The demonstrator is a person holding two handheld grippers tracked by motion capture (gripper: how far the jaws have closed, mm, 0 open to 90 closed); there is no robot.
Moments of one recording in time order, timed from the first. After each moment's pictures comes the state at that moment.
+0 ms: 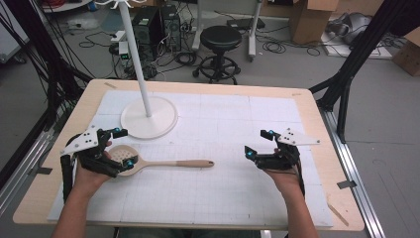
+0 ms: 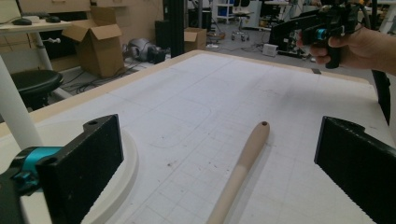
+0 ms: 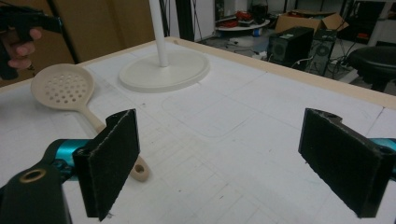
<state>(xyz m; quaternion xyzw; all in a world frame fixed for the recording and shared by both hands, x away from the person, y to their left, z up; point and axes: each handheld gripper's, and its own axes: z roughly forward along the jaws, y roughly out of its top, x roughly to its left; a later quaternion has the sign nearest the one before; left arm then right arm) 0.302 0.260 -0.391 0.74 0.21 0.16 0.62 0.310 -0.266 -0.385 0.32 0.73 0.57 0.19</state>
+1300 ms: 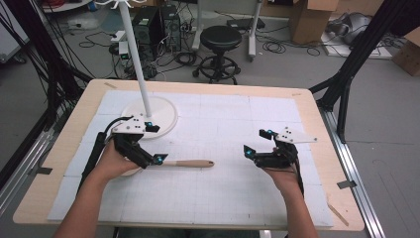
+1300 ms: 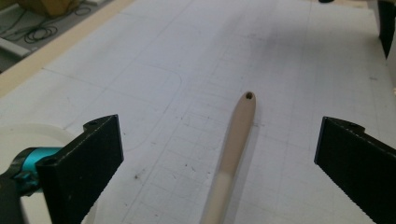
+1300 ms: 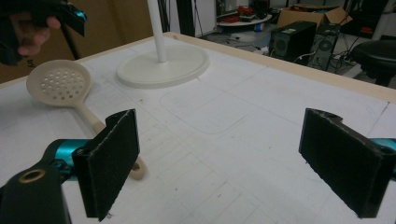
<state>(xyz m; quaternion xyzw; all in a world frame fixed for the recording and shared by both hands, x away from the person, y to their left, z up) 0.339 0.171 -0.362 0.86 0.16 0.10 0.48 0.318 -0.265 -0.390 0.32 0.74 0.56 0.18</state>
